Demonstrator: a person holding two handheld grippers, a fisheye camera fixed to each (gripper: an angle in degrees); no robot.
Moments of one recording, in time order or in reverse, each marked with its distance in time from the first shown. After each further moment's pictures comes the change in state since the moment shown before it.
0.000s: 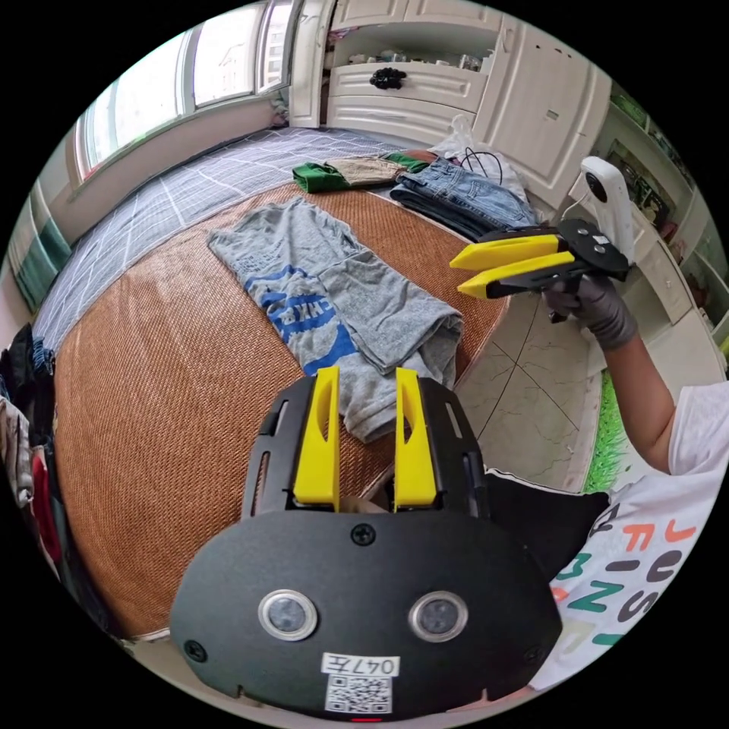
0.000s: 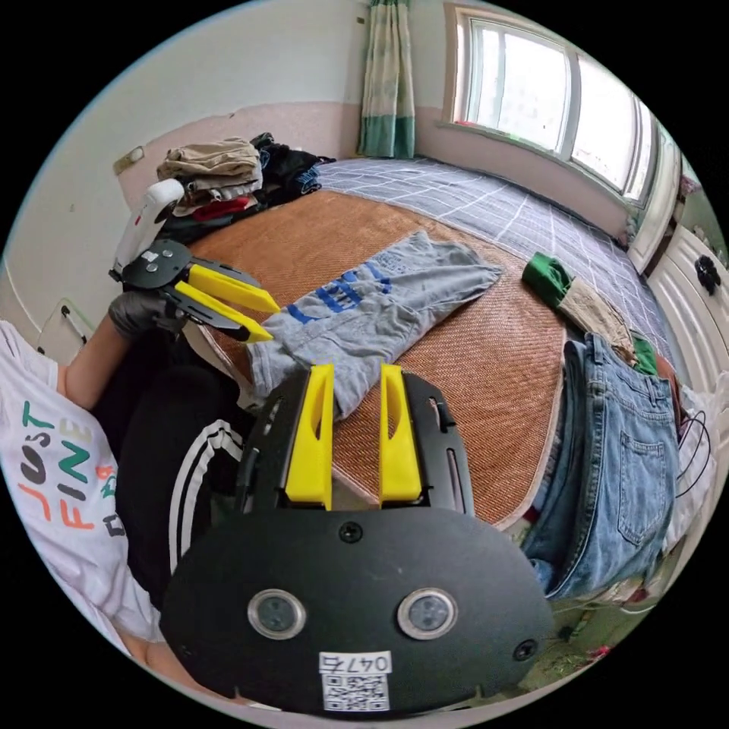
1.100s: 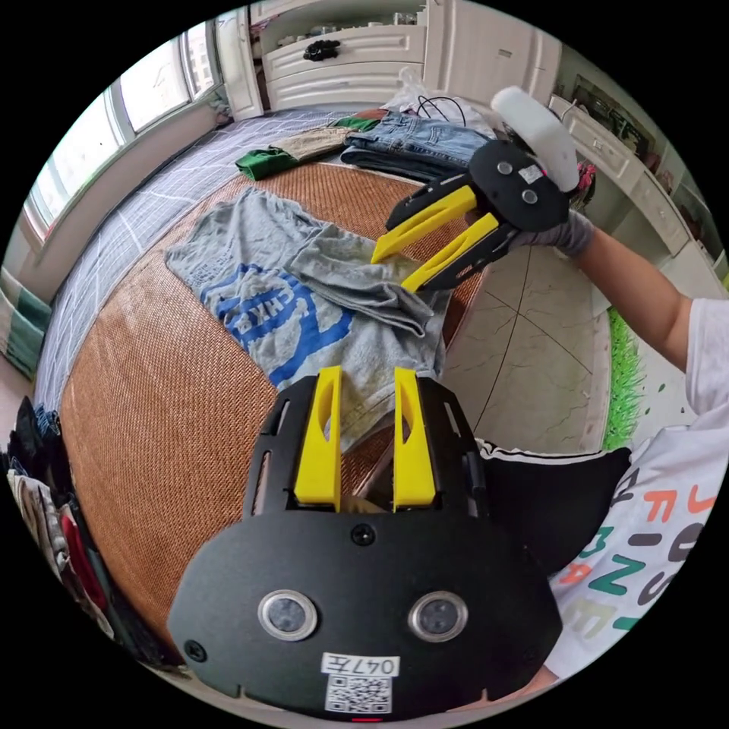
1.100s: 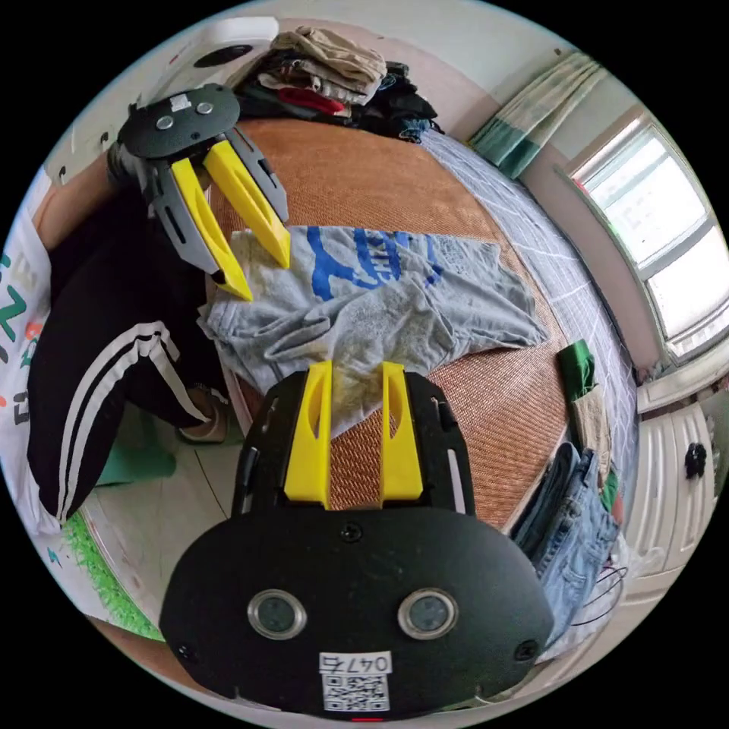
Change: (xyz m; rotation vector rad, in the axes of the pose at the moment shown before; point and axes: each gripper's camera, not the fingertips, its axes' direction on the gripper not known) left arm 0.052 -0.060 0.069 -0.121 -0.009 0.169; right arm 0.015 -0.115 0.017 -0.080 0.079 -0.432
